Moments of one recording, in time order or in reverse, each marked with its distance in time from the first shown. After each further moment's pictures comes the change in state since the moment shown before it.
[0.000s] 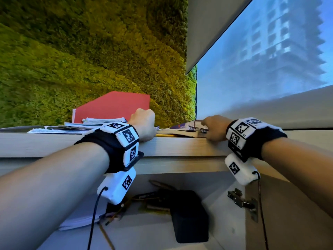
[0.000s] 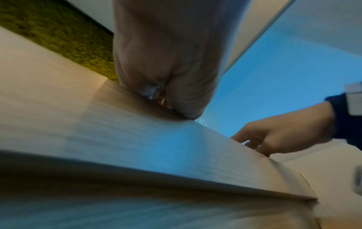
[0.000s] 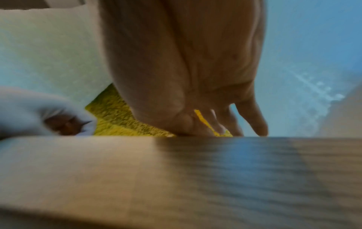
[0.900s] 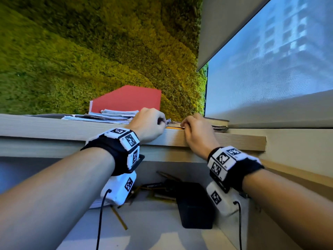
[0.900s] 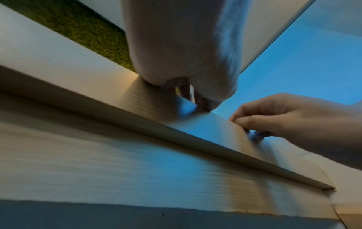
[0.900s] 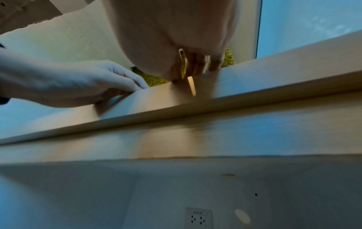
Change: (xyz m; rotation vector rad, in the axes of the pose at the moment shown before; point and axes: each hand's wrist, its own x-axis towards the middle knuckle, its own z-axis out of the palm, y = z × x) left_hand -0.031 -0.043 0.005 -0.182 0.124 0.182; right_hand -0.049 -0.092 0.034 0.510 0.587 -0.205
